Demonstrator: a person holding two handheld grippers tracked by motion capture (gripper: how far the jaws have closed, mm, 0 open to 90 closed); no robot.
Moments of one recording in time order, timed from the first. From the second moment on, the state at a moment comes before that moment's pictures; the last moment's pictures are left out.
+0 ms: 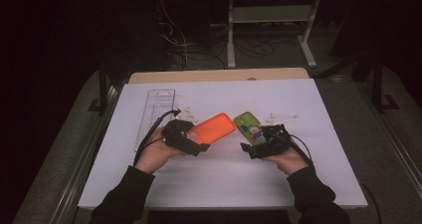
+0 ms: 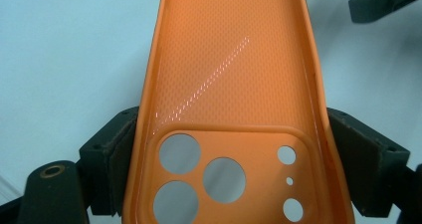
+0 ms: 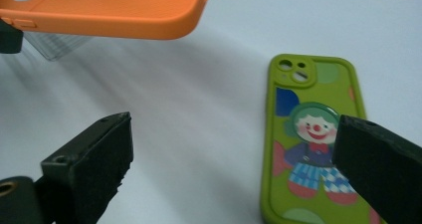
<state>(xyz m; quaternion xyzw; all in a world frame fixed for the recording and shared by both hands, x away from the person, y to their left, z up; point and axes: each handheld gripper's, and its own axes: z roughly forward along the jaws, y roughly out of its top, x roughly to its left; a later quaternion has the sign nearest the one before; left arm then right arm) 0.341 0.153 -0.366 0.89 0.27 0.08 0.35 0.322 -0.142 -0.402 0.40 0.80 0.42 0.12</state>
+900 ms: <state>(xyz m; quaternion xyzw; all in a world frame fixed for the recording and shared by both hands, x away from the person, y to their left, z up) 0.343 0.151 -0.369 0.90 0.26 0.08 0.34 0.318 -0.127 -0.405 0.32 0.84 0.38 0.22</state>
